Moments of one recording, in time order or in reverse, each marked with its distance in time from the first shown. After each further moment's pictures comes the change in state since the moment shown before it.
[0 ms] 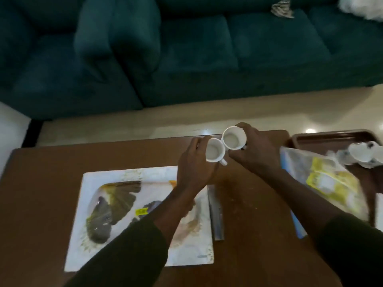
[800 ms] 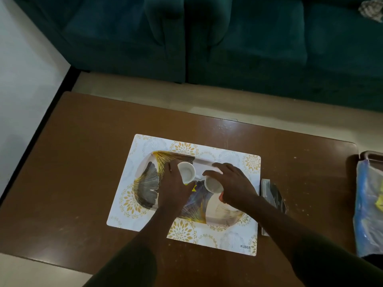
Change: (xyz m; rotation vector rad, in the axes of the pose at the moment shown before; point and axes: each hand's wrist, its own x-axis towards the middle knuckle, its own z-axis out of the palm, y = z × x) left_hand -0.139 -0.191 -0.078 -0.001 -0.016 -0.575; right_hand -0.071 -0.103 0.200 -0.399 -0.563 -0.393
